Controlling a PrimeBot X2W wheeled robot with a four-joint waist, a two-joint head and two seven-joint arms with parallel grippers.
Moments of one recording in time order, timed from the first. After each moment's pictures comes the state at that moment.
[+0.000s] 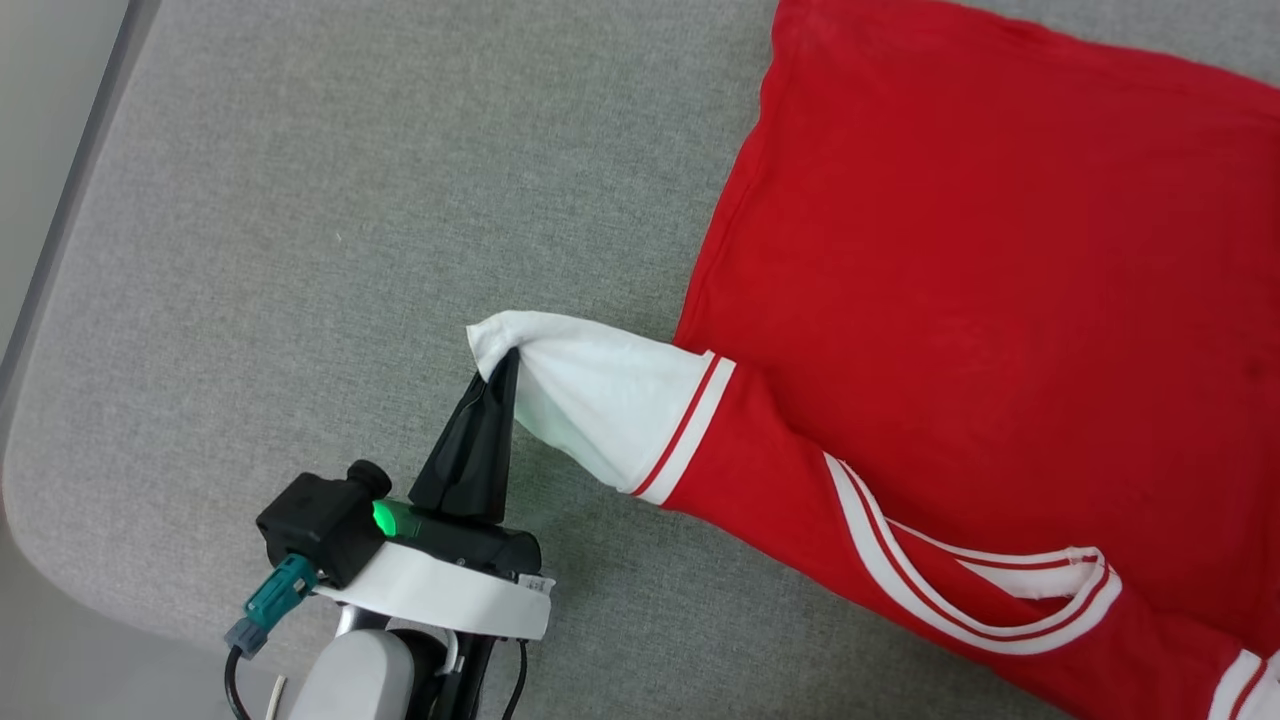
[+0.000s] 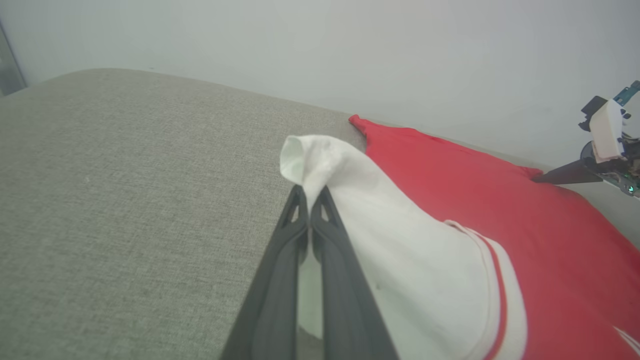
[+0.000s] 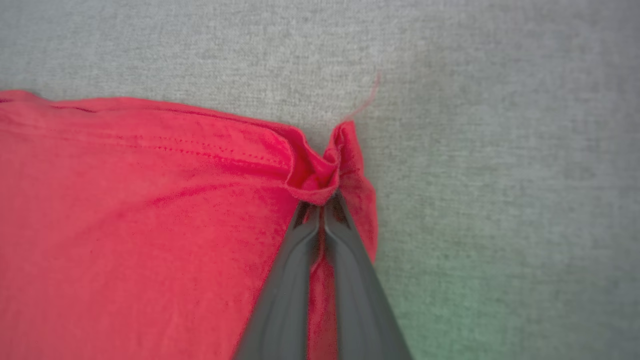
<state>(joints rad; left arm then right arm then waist) -0.16 0.08 -0.22 -0.03 -0.38 -0.13 -0.26 -1.08 -0.37 -0.26 0.93 0.11 0.13 0.80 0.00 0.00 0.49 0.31</state>
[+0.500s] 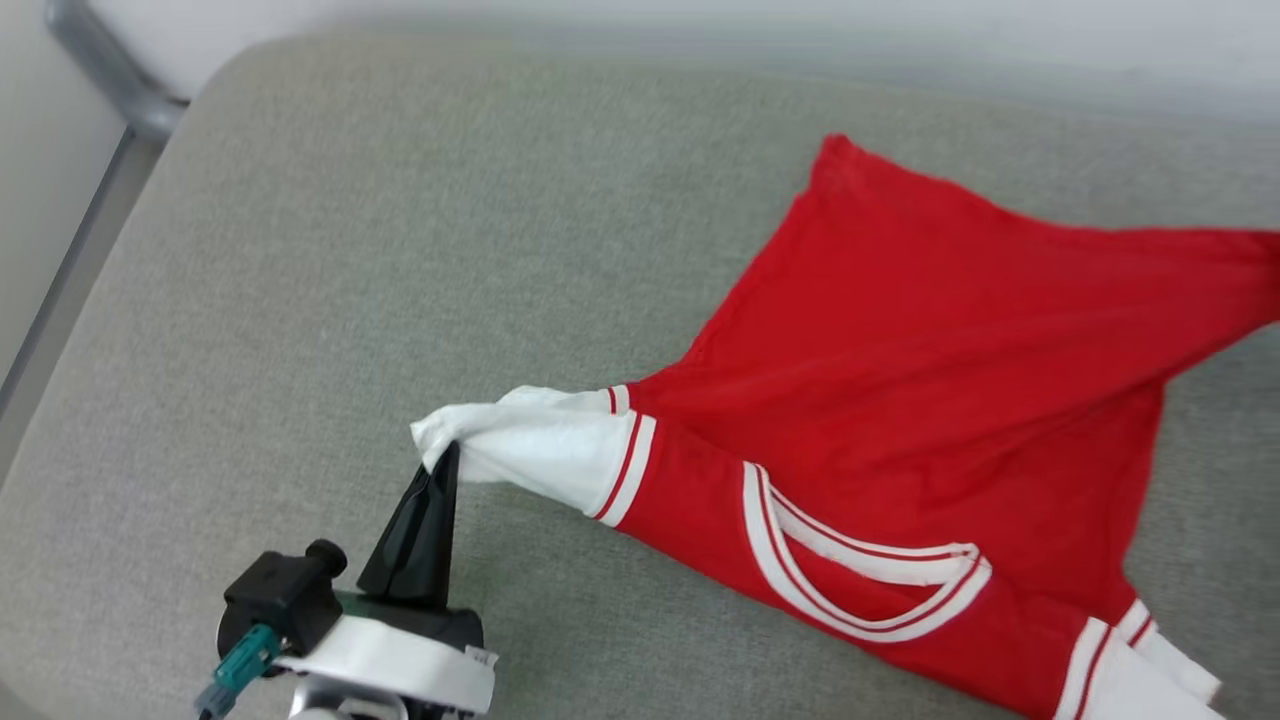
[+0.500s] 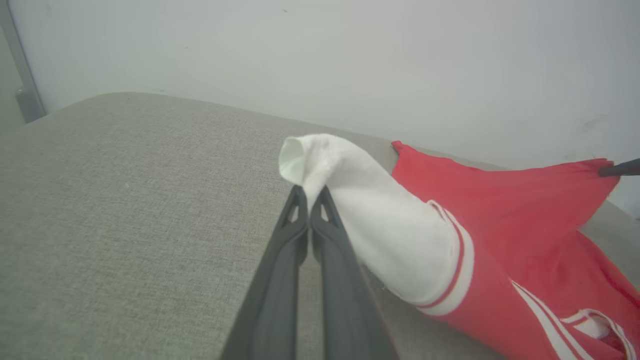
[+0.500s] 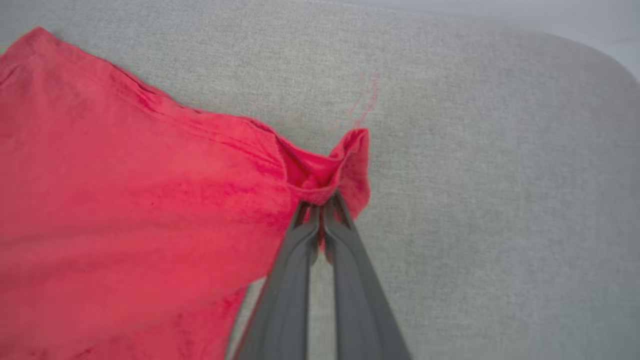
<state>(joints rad) -0.04 0.11 -0.15 0.02 -0.36 -0.13 -0.26 -0.88 -0.46 -0.05 0.75 0.27 0.13 0.75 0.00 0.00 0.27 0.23</state>
